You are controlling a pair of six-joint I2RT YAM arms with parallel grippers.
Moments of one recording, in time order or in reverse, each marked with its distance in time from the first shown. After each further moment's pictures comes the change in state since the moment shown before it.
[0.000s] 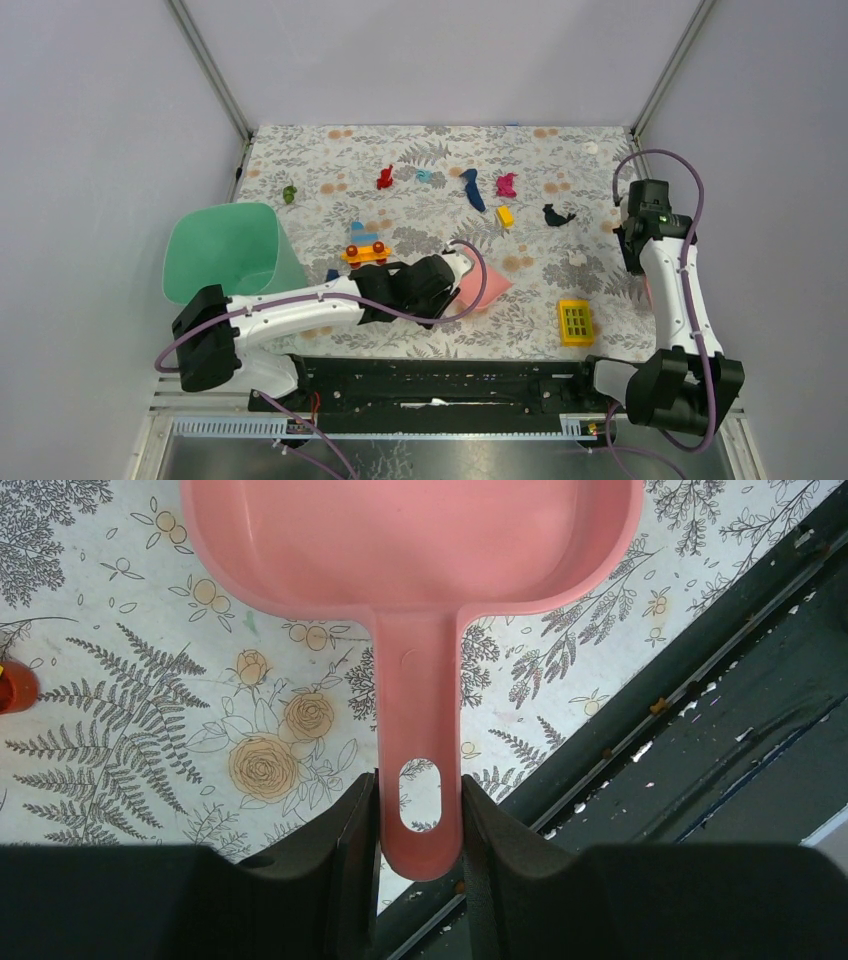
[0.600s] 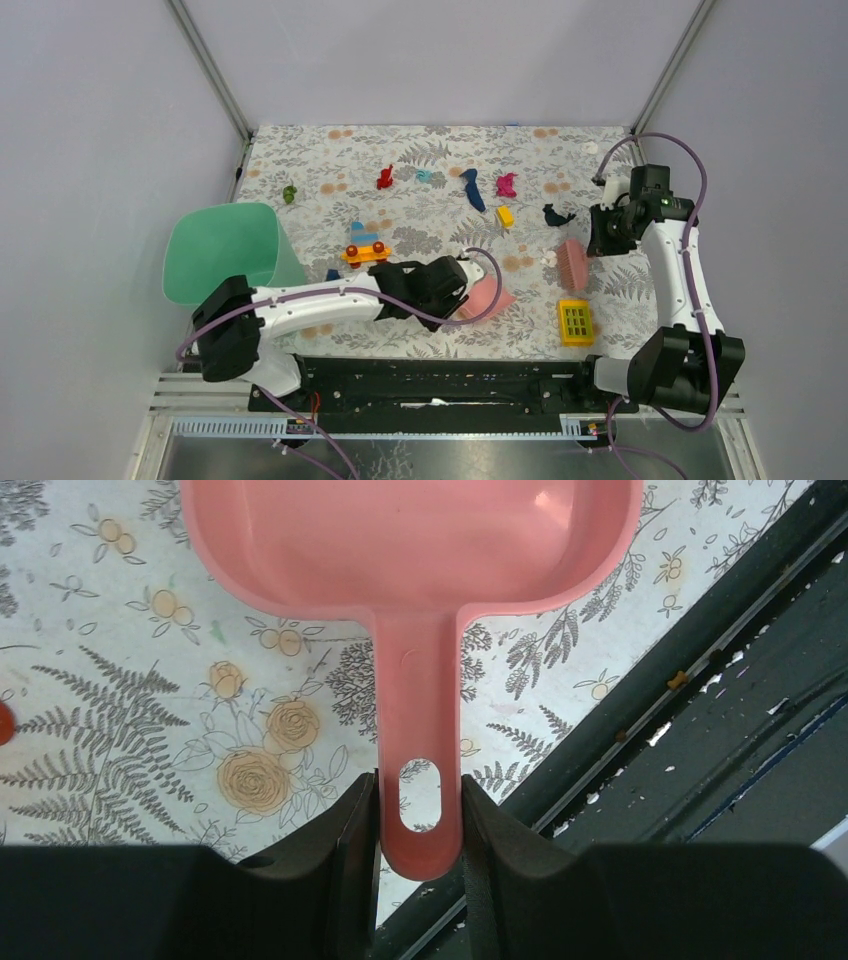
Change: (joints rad) left arm -0.010 0.087 0.045 -0.031 0.038 0.075; right arm -0.002 0.102 0.086 -0.009 -0.603 0.099
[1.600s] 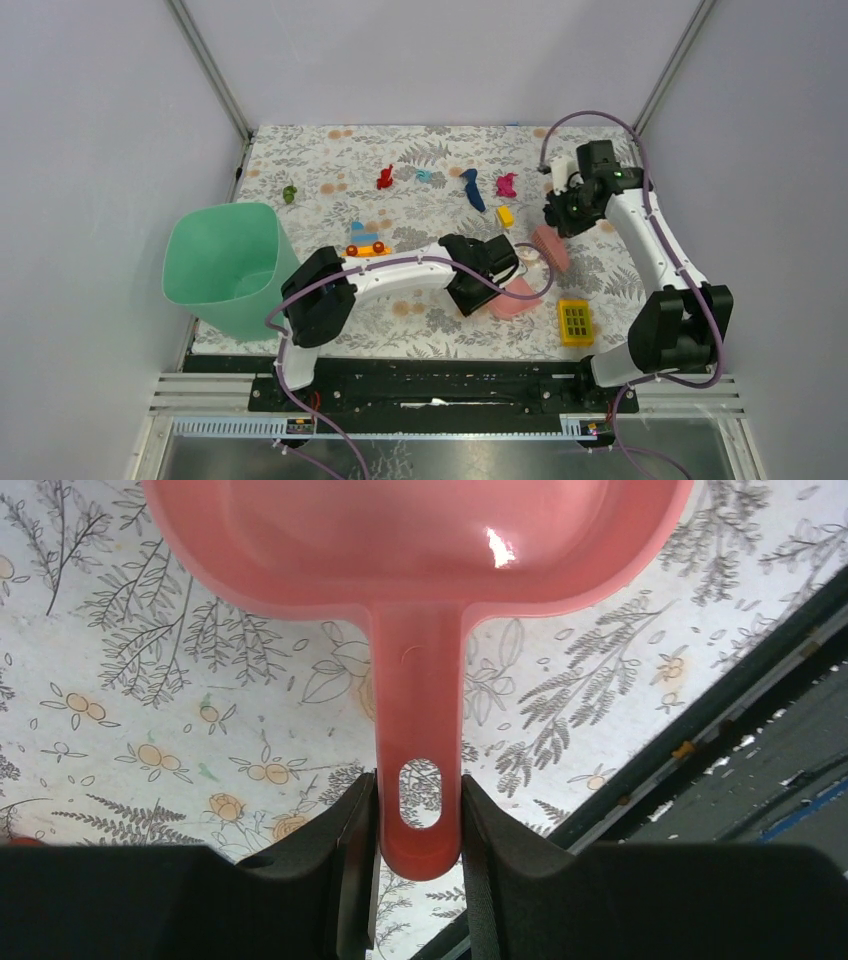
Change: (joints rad) left arm 0.027 0.488 0.512 -0.265 0.091 0.148; right arm 0.229 0.204 0.171 0.032 0.074 -0.138
